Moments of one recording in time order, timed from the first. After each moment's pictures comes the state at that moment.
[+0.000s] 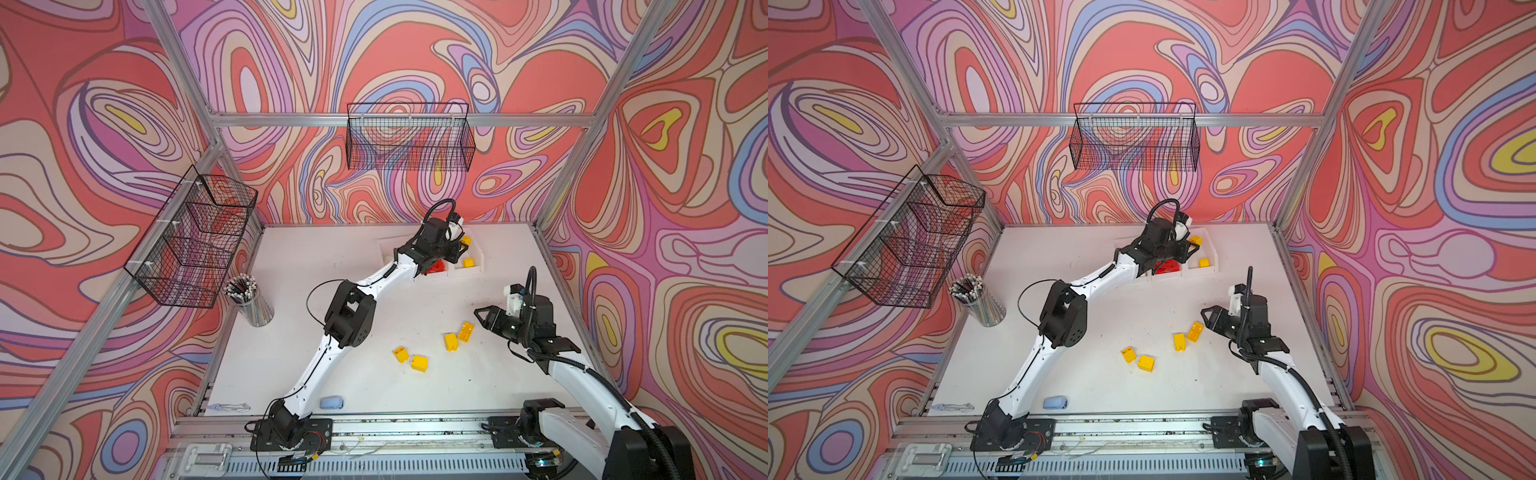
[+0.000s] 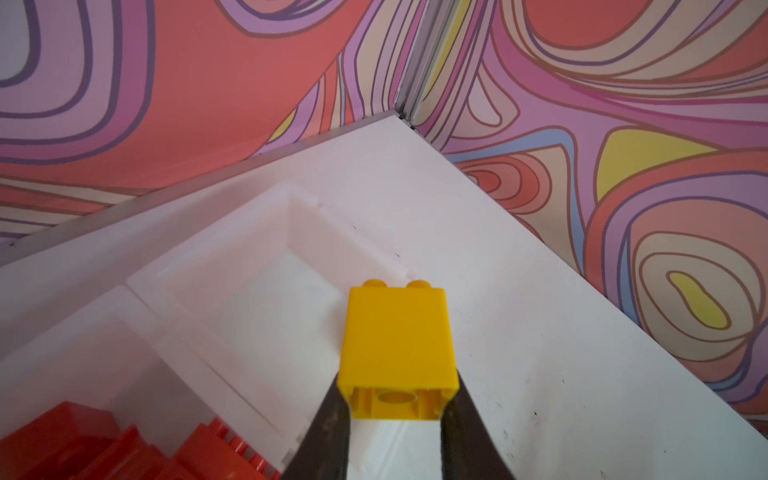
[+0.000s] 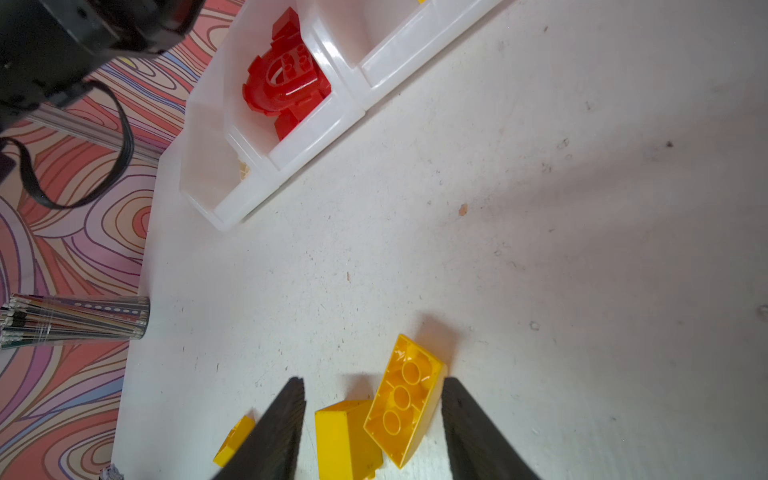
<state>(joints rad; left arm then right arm) -0.70 2.56 2.34 -0.18 0.24 -0.25 0.04 0.98 0.43 -0.16 -0.41 0.54</state>
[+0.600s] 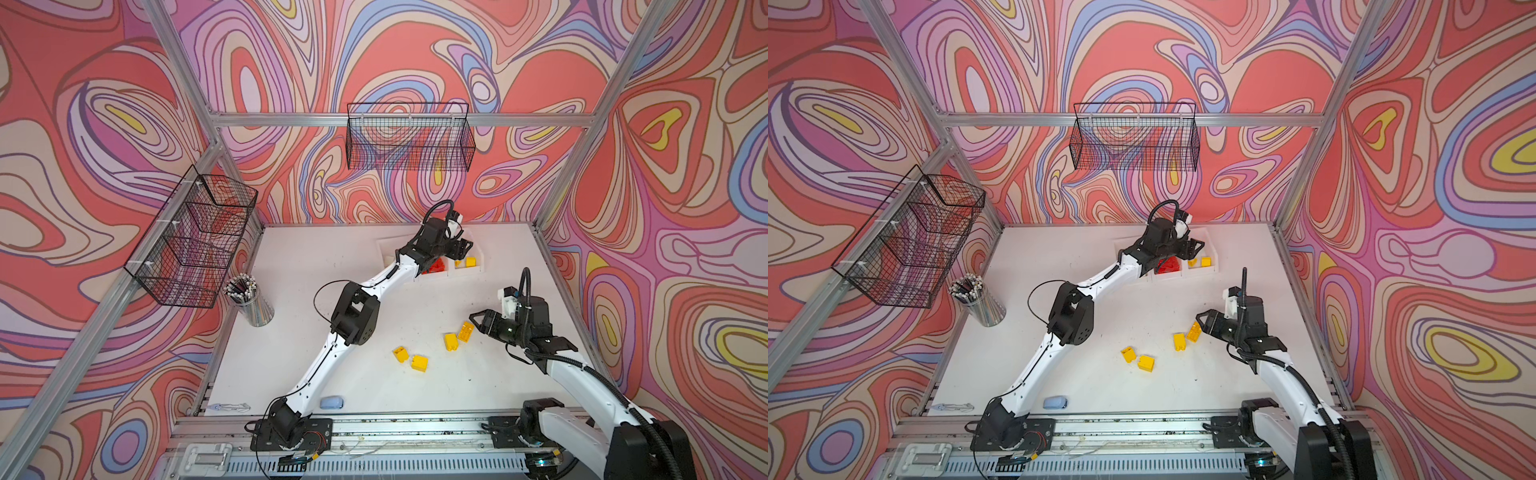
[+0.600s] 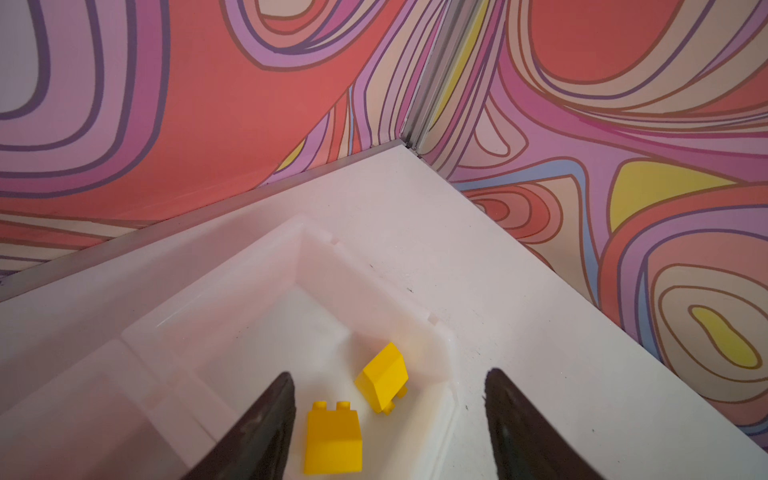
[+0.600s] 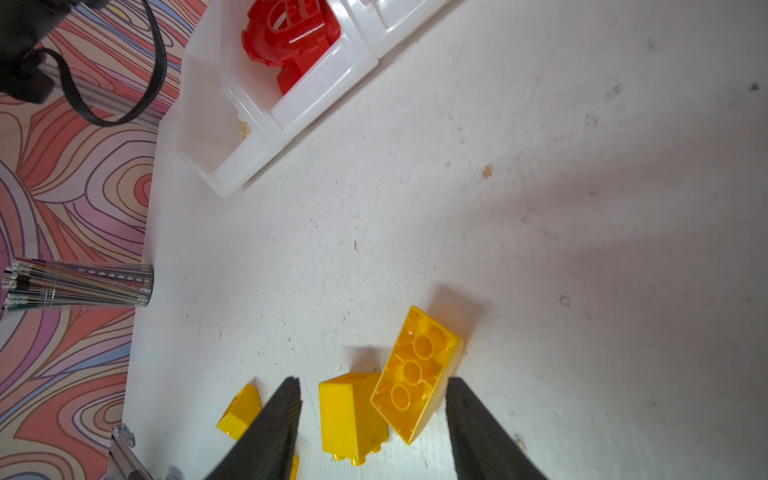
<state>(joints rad) -0.69 2.65 2.42 -0.13 0.24 -0.26 0.08 1.00 0.44 -0.20 -0.44 0.52</state>
